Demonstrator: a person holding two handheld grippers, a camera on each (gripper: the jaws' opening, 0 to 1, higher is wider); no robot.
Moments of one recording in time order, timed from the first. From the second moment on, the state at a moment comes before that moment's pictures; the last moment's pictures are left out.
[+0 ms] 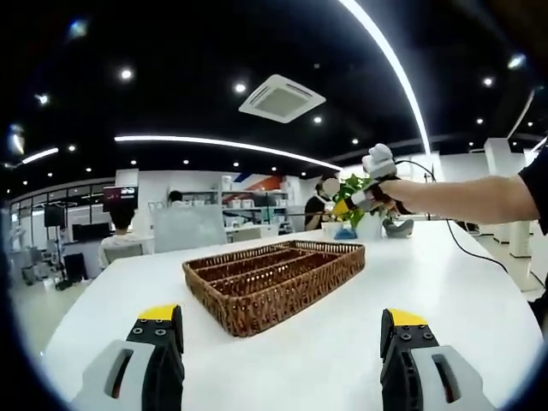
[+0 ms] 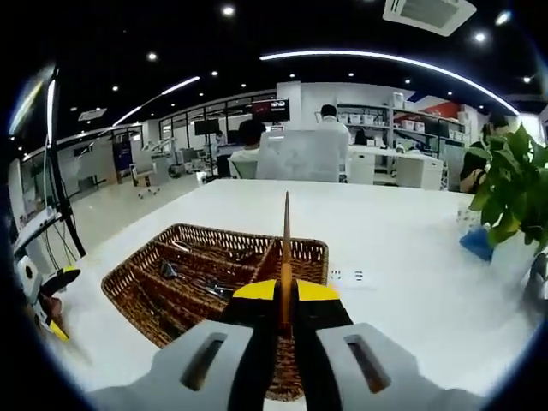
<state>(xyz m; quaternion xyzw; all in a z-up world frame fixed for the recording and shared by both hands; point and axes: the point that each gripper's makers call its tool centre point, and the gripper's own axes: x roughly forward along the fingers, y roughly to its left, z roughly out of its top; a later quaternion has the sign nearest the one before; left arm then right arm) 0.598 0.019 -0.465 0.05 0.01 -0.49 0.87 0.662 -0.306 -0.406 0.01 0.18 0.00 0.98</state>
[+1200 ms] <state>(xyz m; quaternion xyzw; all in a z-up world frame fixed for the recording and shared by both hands) 0.598 0.017 -0.464 0.04 0.01 -0.49 0.87 0.649 -0.309 -0.465 -0.03 0.25 -0.01 0.97</state>
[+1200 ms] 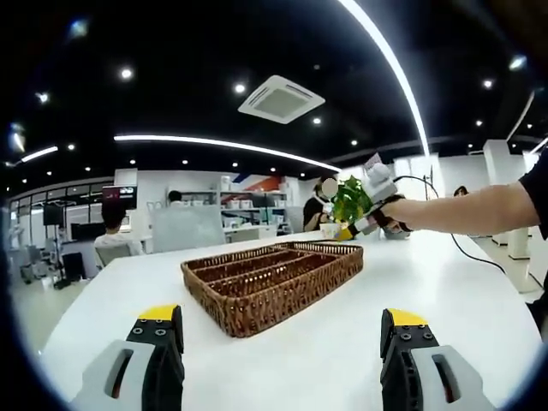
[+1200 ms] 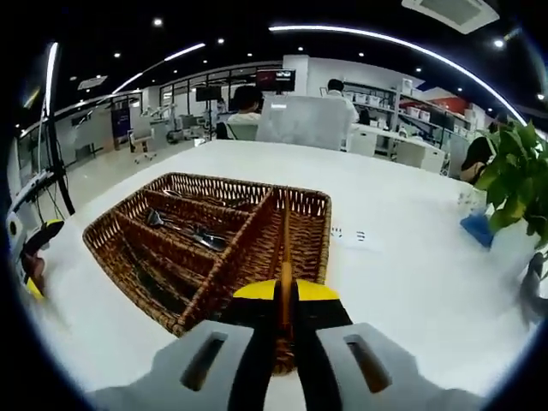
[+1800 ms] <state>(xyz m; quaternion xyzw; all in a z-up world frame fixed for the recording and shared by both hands) 0.598 0.017 -0.466 0.04 0.01 -0.49 0.87 0.661 -0.308 -0.481 -0.04 0.31 0.00 0.95</state>
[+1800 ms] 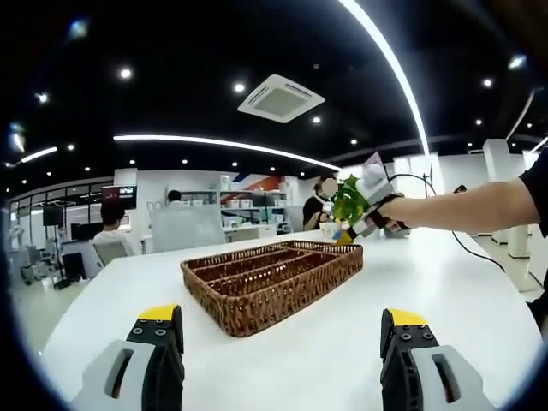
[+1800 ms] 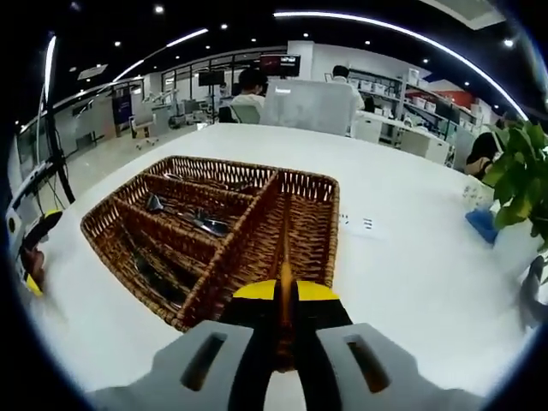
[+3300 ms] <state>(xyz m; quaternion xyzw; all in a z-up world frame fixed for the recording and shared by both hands) 0.601 0.016 -0.469 0.05 0.01 -0.50 0.87 0.665 -0.298 -0.522 -0.10 0.42 0.04 0.90</state>
